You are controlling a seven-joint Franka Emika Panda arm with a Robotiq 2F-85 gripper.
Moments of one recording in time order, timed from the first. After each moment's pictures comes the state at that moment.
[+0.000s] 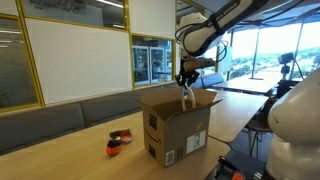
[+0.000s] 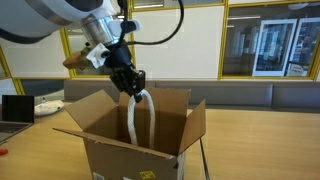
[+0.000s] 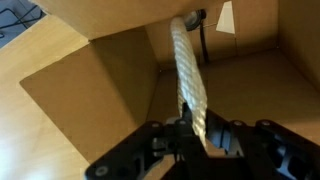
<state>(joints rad) -0.13 -0.51 0.03 -2.54 -0.31 2.27 0.51</state>
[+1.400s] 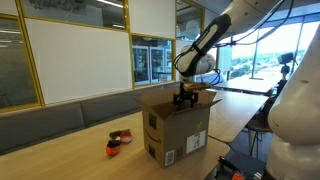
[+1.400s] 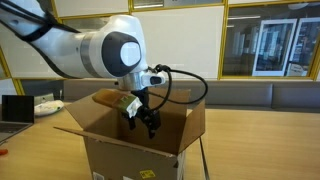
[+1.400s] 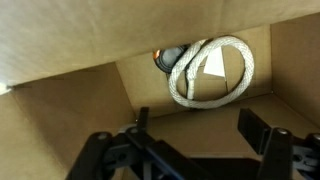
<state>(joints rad) -0.13 -0.20 -0.07 -2.53 -0.09 2.43 0.26</state>
